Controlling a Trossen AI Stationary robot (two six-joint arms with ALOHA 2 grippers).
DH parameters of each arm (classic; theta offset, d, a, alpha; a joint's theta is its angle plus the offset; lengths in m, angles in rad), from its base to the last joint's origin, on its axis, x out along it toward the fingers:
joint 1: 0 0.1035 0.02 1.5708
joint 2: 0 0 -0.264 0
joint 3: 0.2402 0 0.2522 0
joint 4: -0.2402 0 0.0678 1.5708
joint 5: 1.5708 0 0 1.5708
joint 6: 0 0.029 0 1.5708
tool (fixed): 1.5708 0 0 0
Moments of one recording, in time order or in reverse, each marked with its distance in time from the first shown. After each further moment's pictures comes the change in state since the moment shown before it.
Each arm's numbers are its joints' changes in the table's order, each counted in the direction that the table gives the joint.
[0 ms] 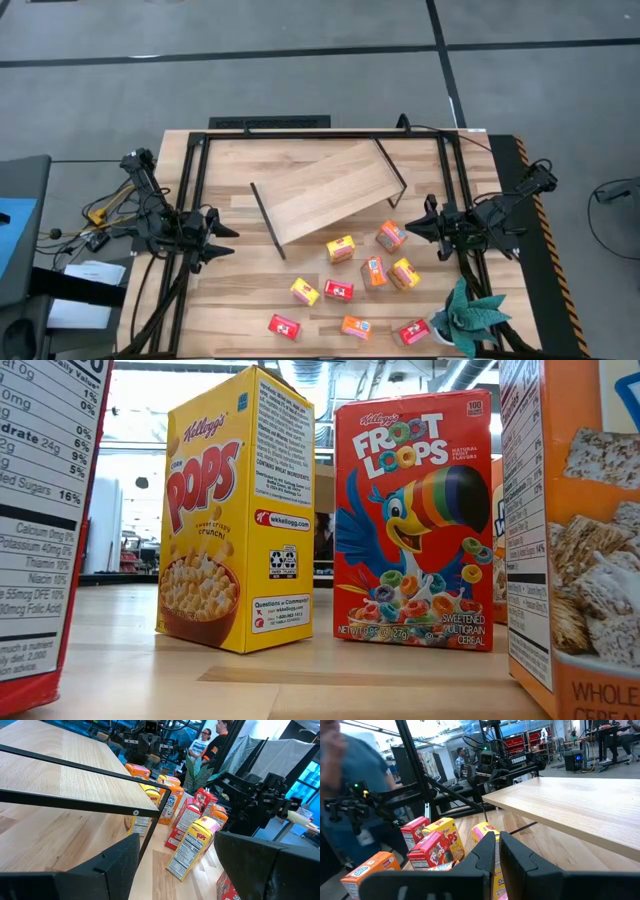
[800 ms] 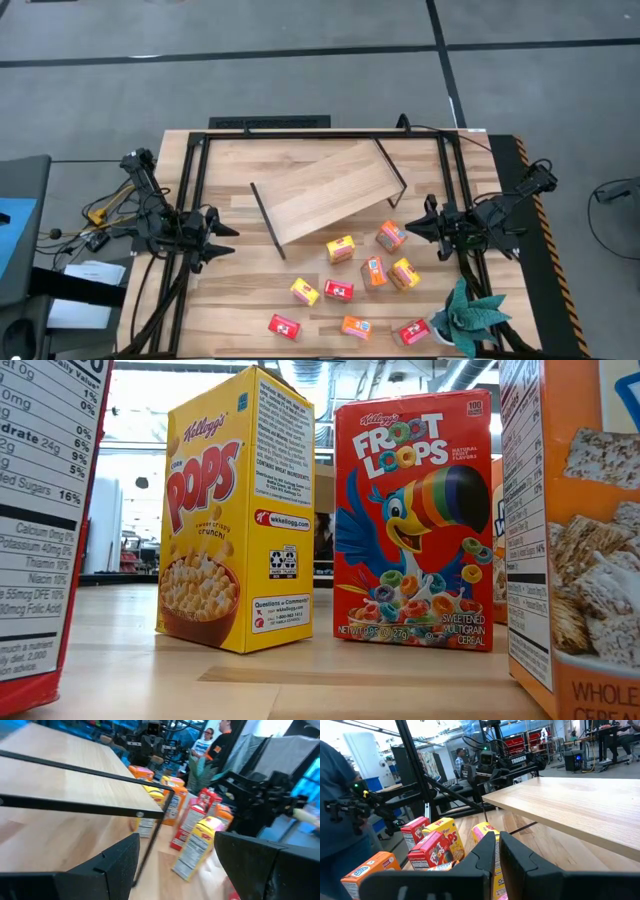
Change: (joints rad) left arm 0.001 0.000 0.000 -0.003 -0.025 0.041; right arm 0.000 0.000 0.000 0.000 0.000 0.000
